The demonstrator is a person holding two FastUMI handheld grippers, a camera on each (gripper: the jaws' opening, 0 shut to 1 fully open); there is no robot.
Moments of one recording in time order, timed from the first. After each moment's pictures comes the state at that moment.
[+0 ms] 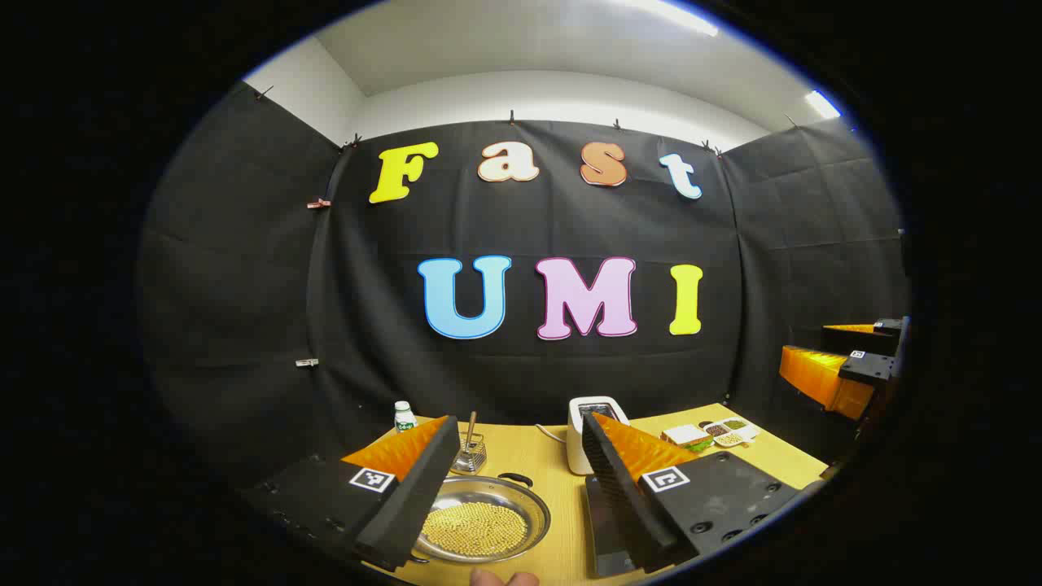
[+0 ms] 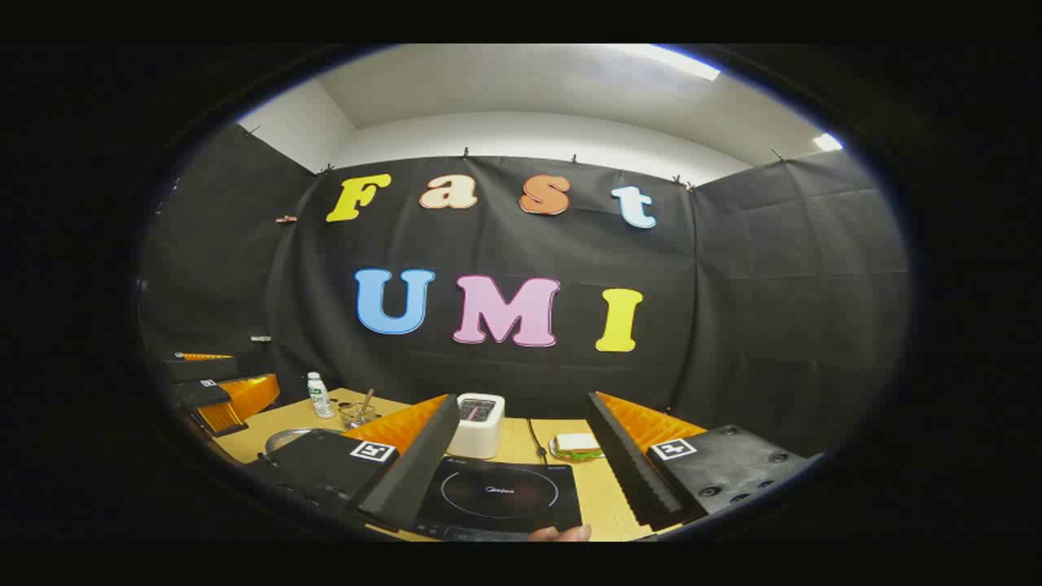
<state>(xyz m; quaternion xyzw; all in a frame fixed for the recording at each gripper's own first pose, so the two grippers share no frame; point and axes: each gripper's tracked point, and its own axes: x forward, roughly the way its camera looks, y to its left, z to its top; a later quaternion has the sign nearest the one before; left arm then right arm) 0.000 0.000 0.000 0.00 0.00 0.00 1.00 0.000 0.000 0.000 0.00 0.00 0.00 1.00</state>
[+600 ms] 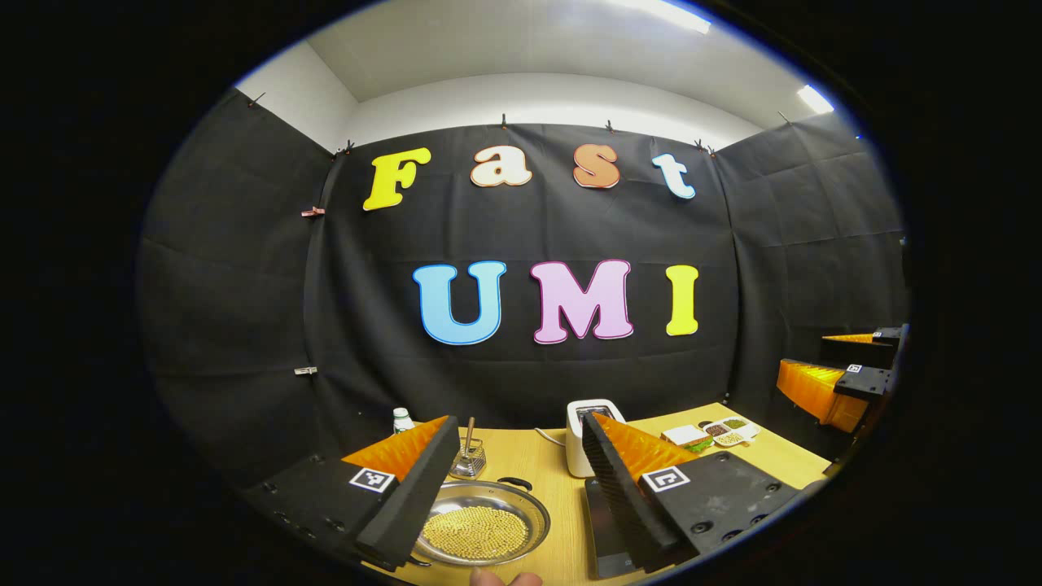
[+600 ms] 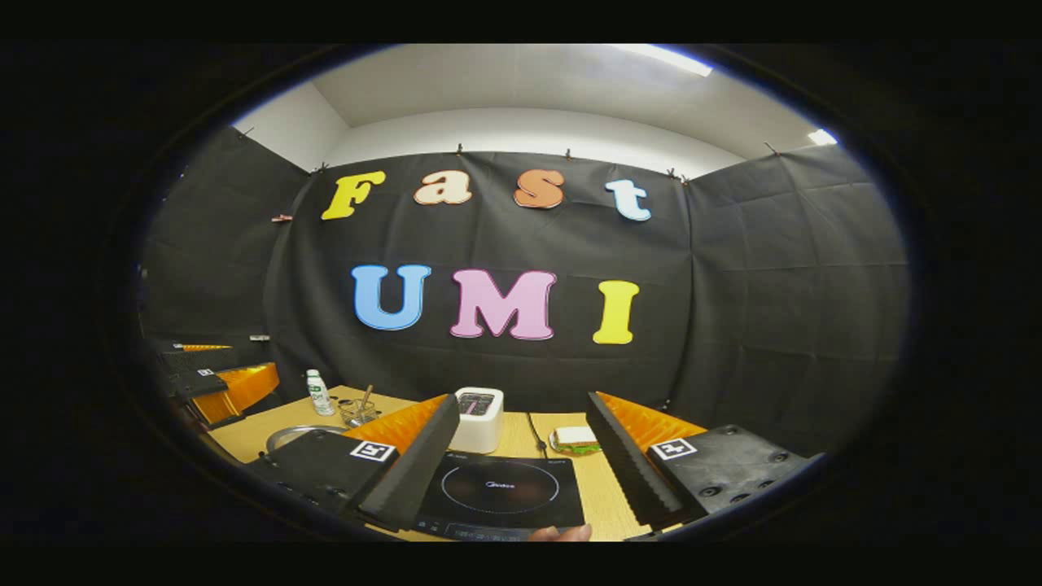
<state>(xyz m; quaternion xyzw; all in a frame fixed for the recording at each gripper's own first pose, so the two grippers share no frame) 0.001 -0.007 0.006 0.01 0.00 -0.01 1.00 -0.003 -0.005 -0.010 0.01 0.01 -0.01 1.00</state>
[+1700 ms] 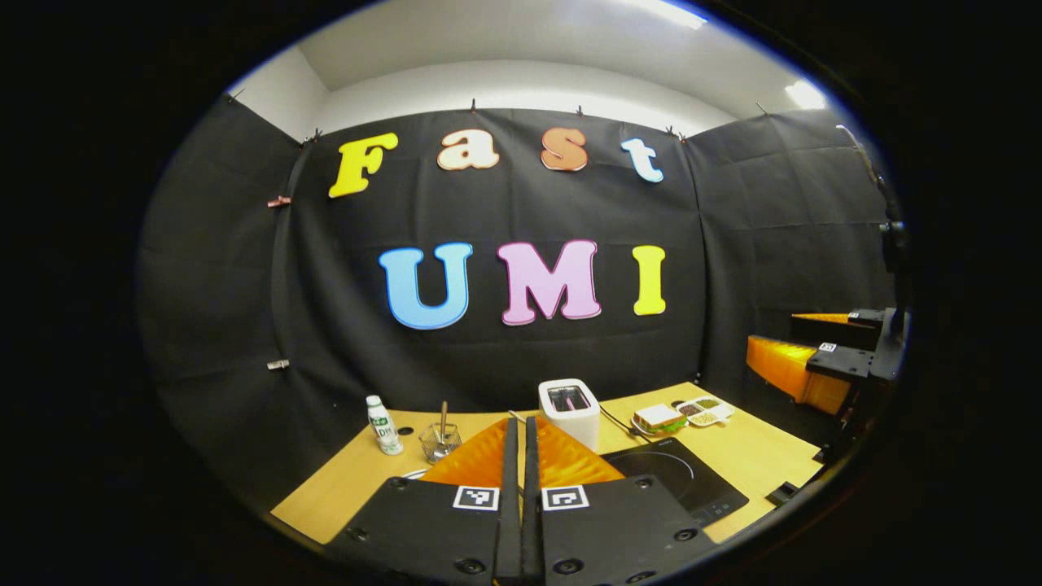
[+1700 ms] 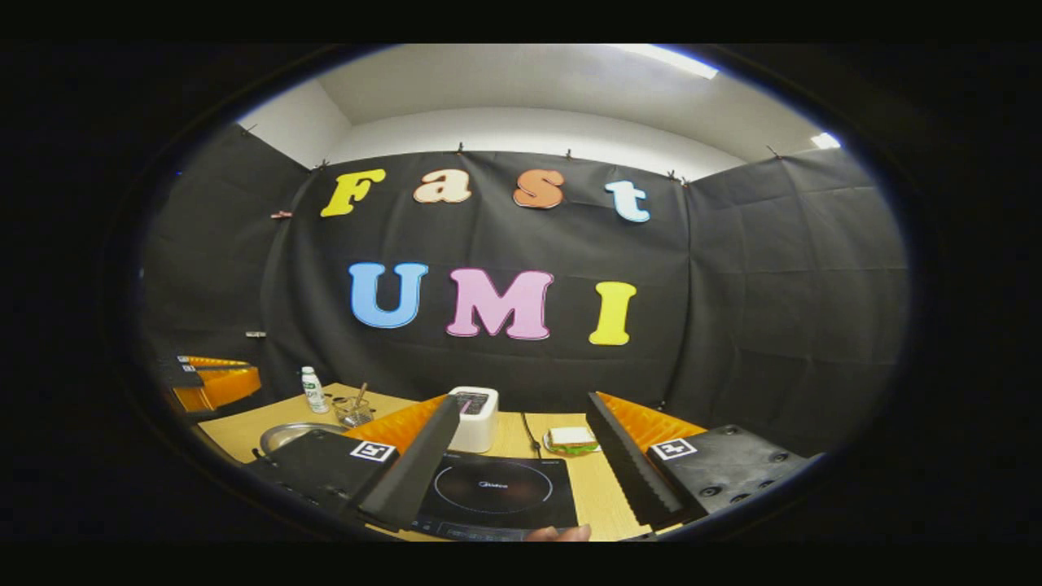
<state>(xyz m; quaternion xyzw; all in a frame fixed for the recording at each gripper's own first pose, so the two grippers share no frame) -0.010 -0.027 -0.028 0.02 0.05 -0.07 1.00 -0.003 -0.008 -0.014 0.00 0.01 -0.01 1.00</state>
